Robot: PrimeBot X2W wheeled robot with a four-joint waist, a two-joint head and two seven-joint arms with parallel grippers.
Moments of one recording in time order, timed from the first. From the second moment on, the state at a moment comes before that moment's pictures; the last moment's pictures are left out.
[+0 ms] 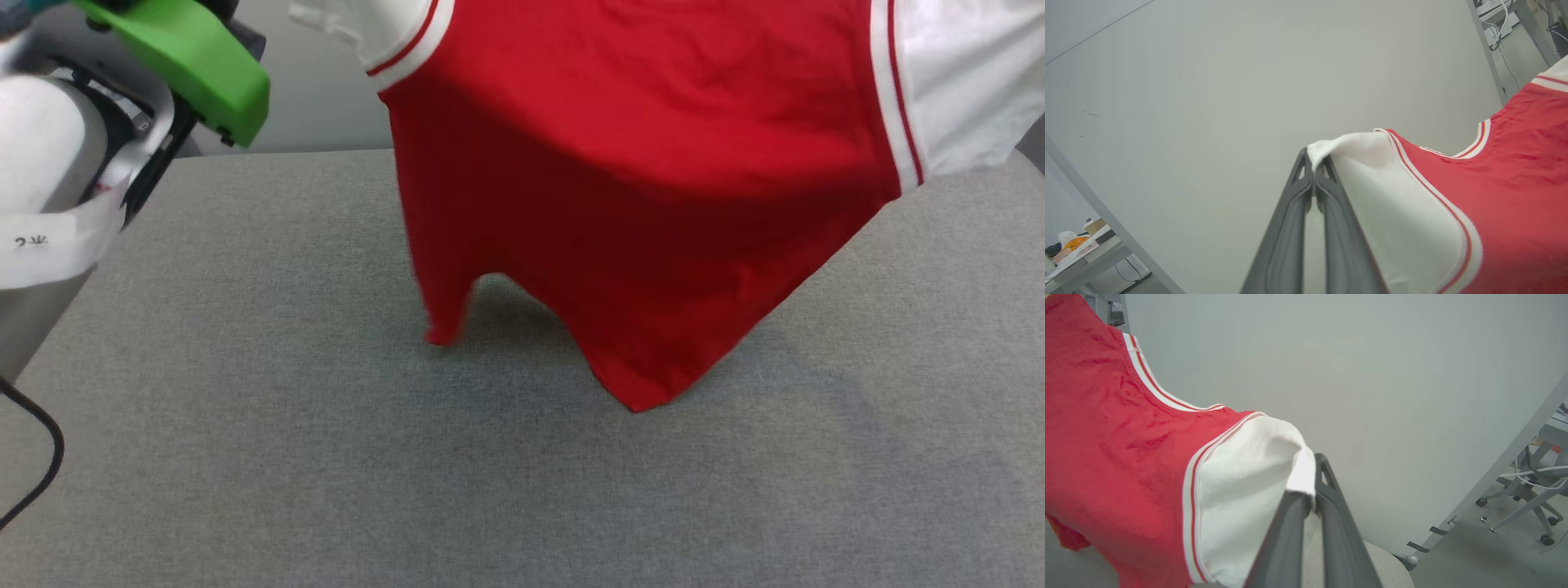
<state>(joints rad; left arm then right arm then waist) -1.17 0.78 -0.88 0.09 -0.67 0.08 -0.03 -0.73 -0.88 0.37 0.03 0.79 0.13 0.23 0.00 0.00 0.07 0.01</state>
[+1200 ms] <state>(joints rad) -1.88 0.50 -0.73 0.73 -0.66 -0.02 -0.16 -1.85 -0.66 0.70 0.57 0.63 0.13 0.15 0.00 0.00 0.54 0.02</state>
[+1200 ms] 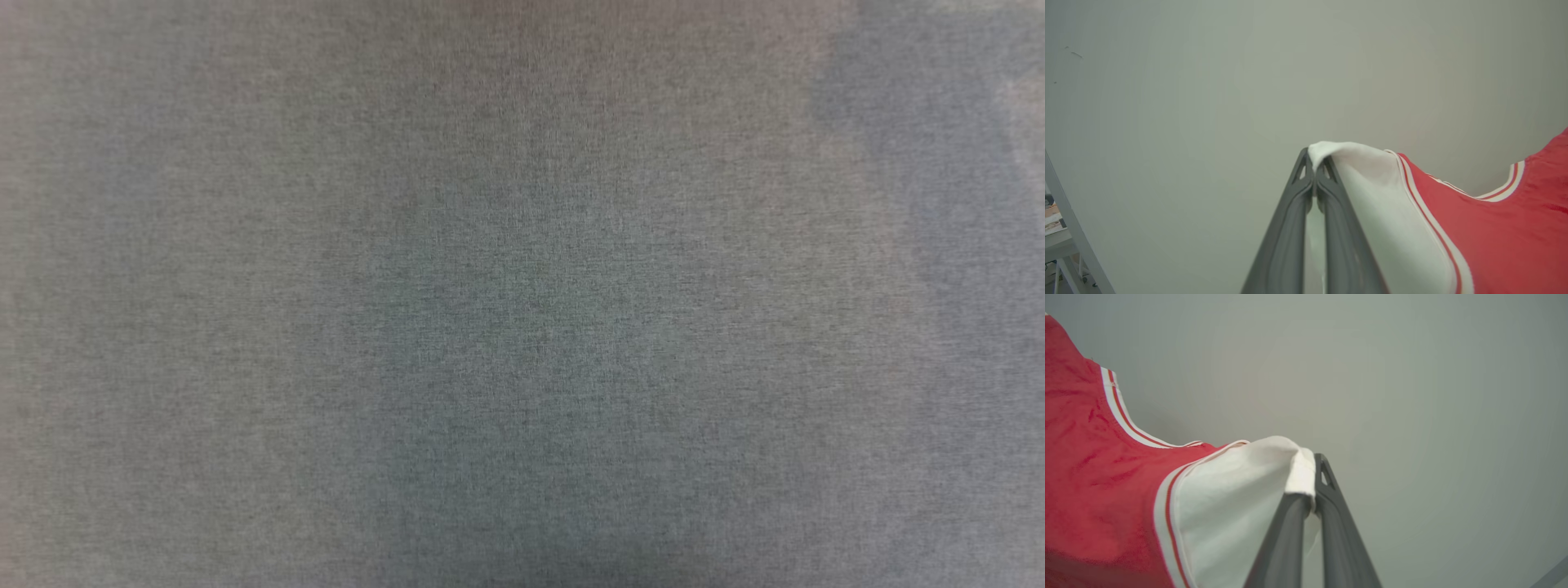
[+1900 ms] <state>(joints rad) -1.22 0.58 -0.69 0.59 -0.79 -0.04 -0.25 -1.39 -0.76 1.00 0.49 0.90 0.13 -0.09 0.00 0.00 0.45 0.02</state>
